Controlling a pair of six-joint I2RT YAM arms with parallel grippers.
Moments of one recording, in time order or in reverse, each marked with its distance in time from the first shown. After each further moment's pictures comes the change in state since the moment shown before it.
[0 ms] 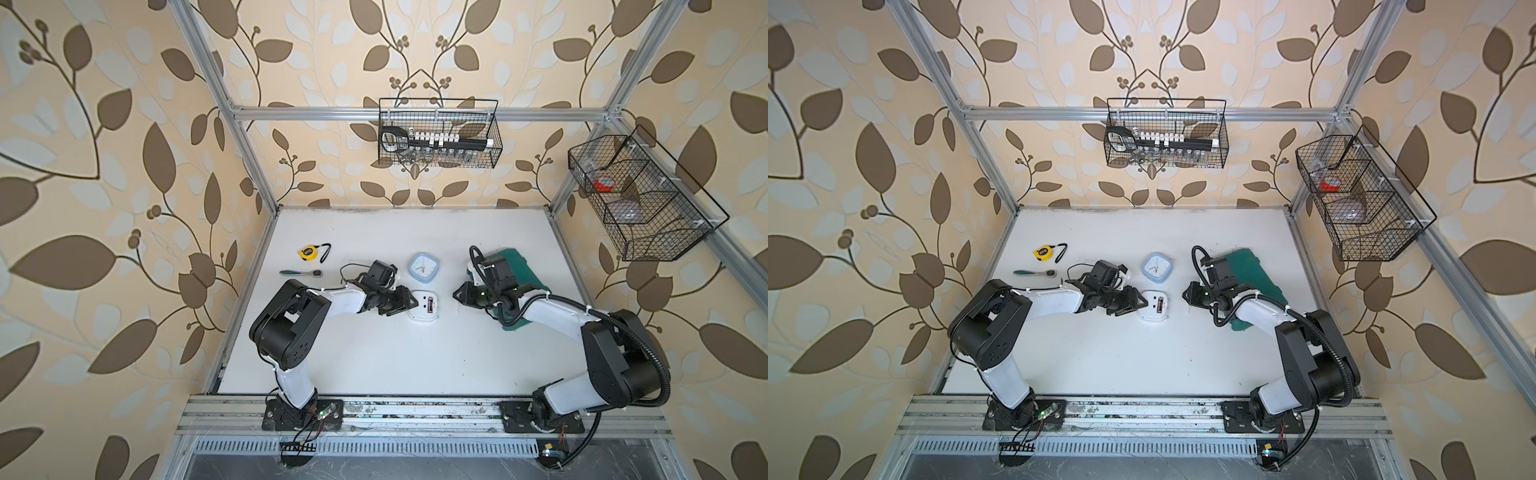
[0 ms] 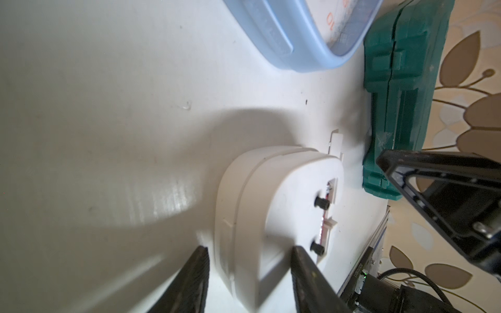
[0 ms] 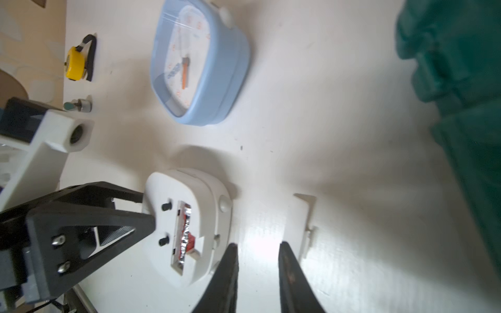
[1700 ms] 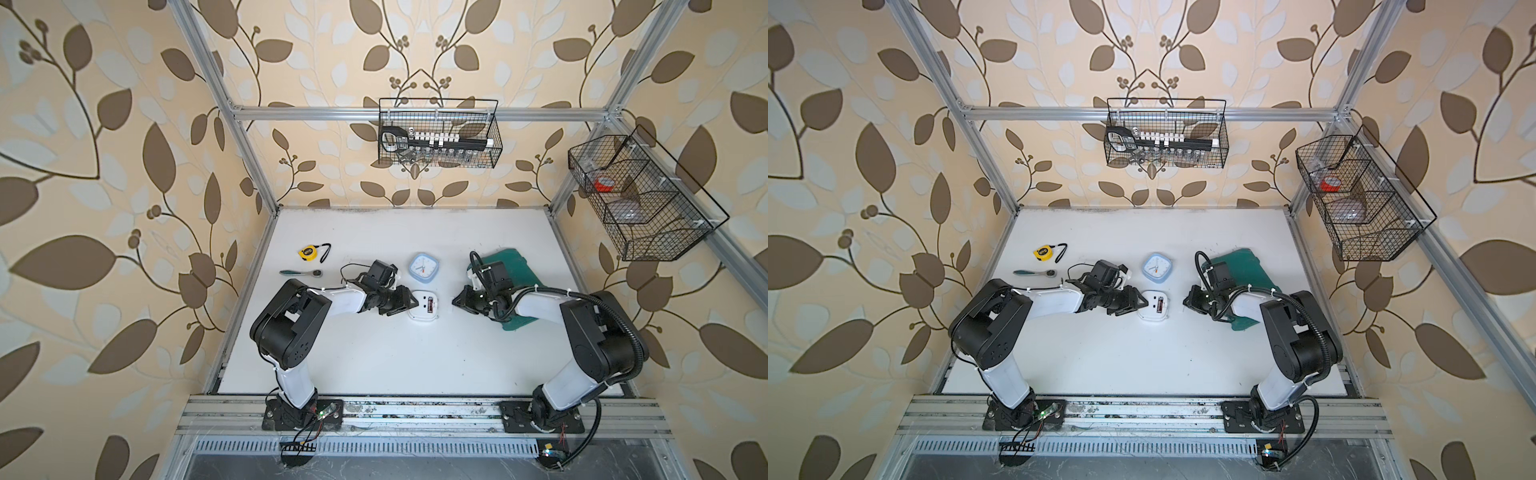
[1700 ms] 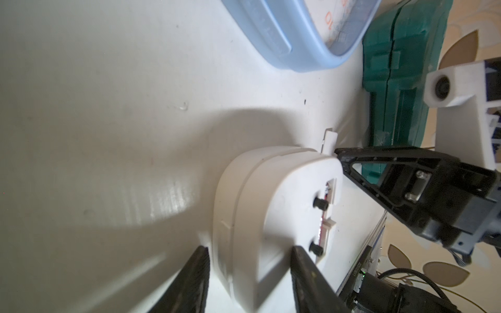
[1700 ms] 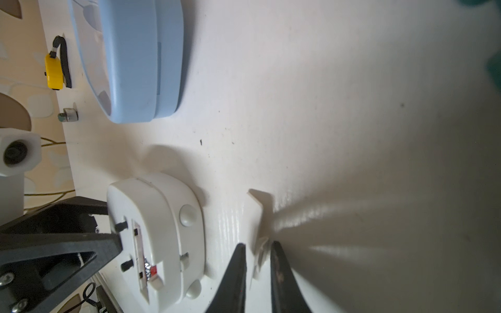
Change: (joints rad) left arm 0.000 0.005 0.002 0.003 0.008 0.000; right arm -0.025 0.156 -0.005 0.085 -0.114 0.089
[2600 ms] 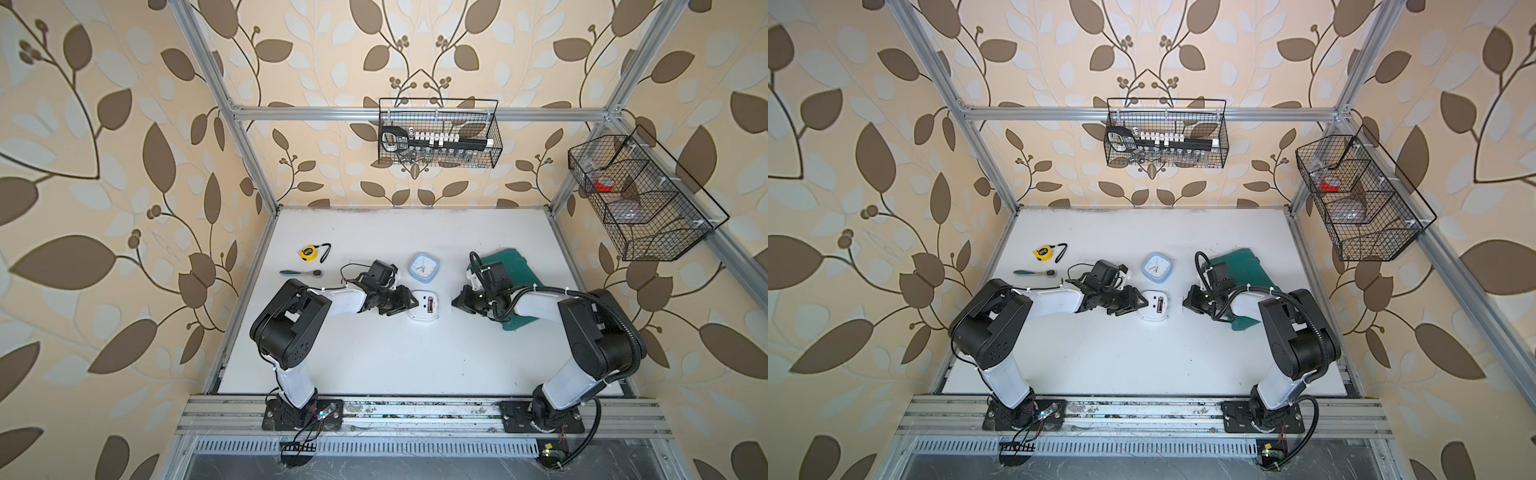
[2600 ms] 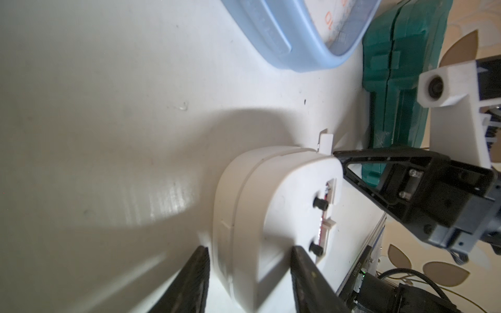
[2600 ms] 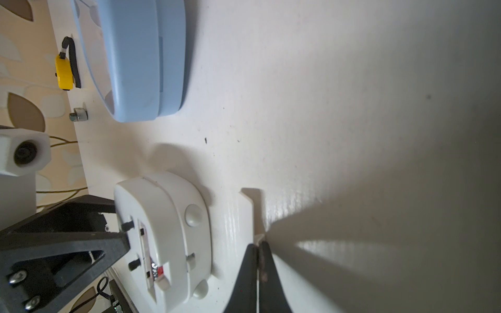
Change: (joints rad) left arm 0.000 0.000 0.000 0.000 0.000 0.000; right arm 0.000 0.005 0.000 0.013 -0.029 0.023
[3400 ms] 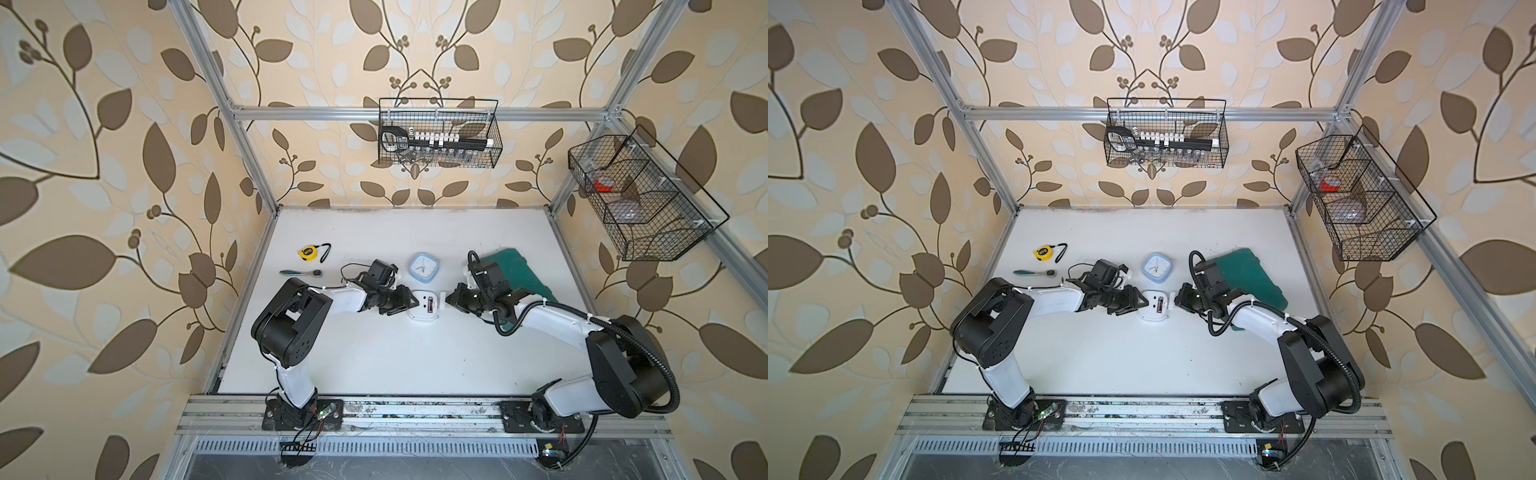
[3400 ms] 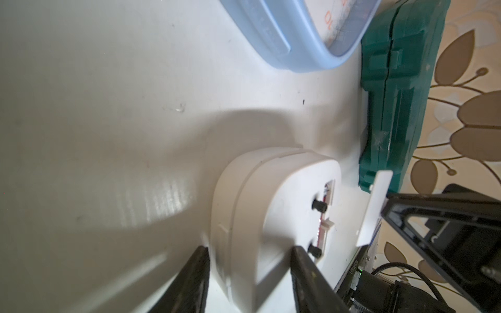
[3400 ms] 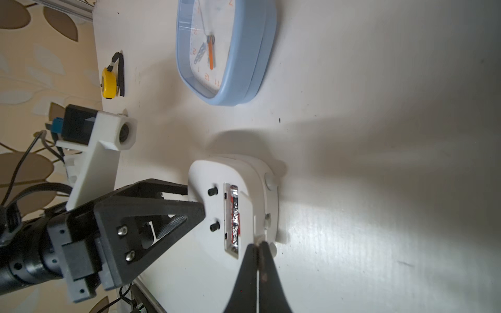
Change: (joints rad) left arm 0.005 0.011 0.008 0.002 0.018 0.000; right arm 0.176 -0.206 0.003 -0.079 0.165 0.187
